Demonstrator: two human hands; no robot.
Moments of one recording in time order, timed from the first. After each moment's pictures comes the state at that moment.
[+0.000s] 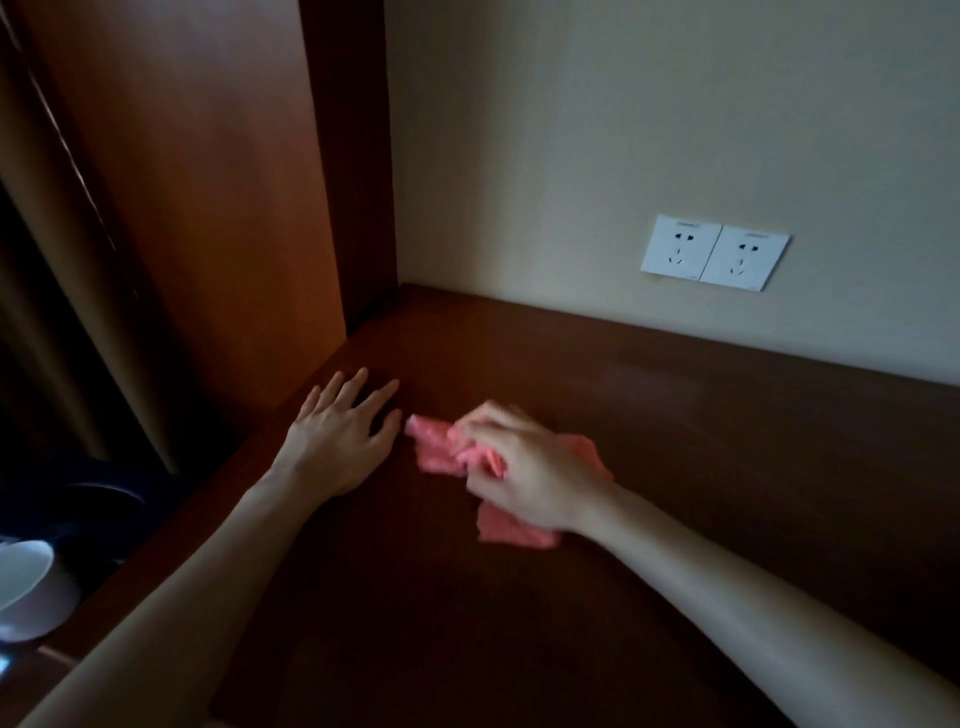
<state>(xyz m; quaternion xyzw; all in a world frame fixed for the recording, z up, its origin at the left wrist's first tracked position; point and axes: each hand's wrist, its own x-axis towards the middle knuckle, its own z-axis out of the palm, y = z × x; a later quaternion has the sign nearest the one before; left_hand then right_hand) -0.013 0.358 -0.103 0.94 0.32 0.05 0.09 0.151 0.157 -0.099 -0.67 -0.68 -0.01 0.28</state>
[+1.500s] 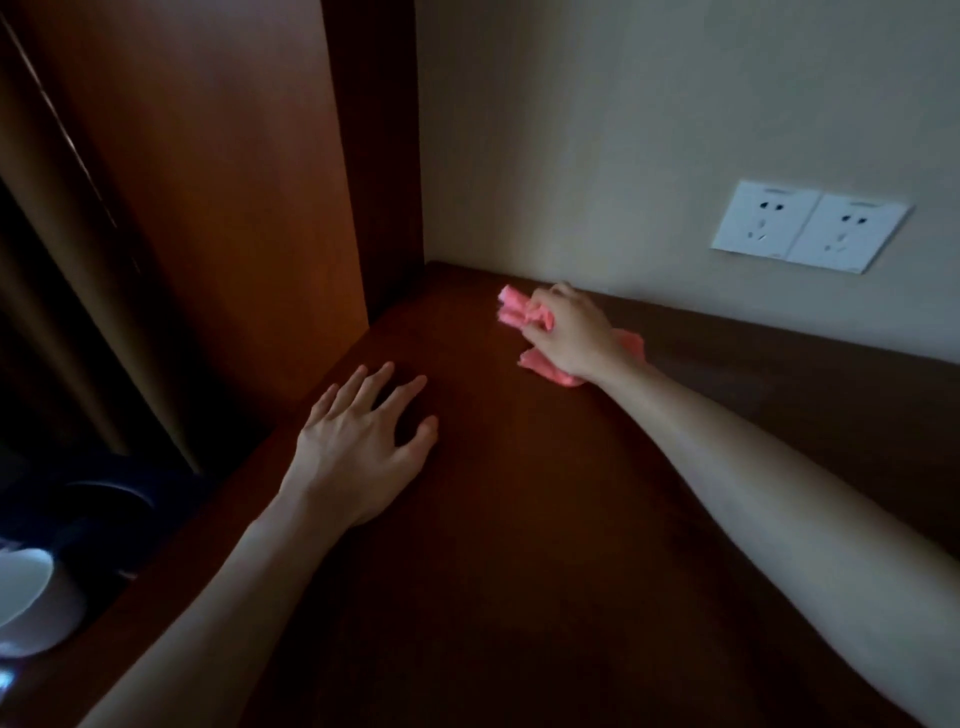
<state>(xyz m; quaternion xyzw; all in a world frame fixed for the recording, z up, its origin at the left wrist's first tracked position) -0.012 0.366 -0.105 0.94 0.32 0.07 0.10 0.297 0.299 -0.099 -0.81 -0.53 -0.08 0.23</state>
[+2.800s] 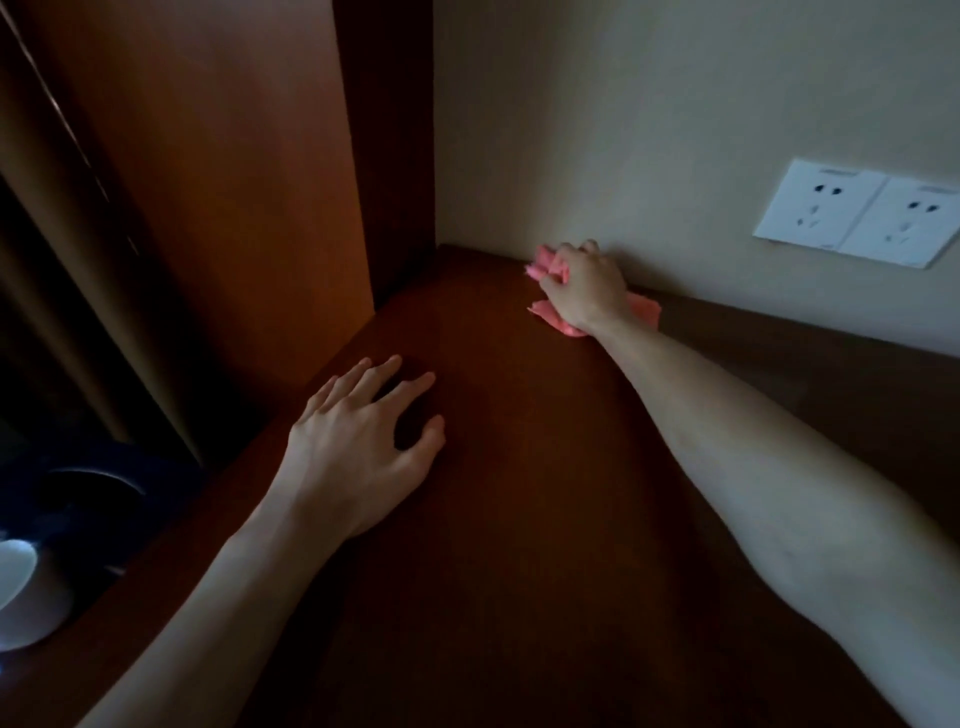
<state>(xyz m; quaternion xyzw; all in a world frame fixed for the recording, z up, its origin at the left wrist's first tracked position) -0.012 0.361 -0.098 0.93 0.33 0.08 0.11 0.318 0.340 -0.086 -0.85 -0.46 -0.09 0.24</state>
